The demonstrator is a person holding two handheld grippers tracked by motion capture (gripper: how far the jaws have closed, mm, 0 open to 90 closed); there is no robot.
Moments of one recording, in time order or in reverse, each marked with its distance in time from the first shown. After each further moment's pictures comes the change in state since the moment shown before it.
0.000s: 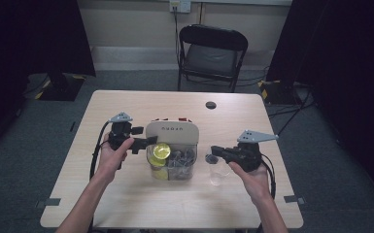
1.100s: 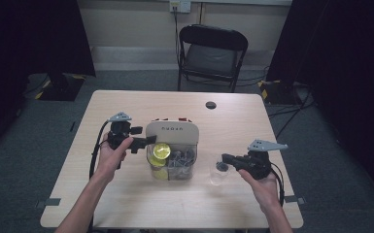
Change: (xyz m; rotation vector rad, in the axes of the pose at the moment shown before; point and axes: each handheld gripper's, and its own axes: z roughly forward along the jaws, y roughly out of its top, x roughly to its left) left arm 0.005 -0.001 0.000 0.005 0.007 -0.016; right arm -0.018 -0.034 -0.014 0.034 -0.043 0.054
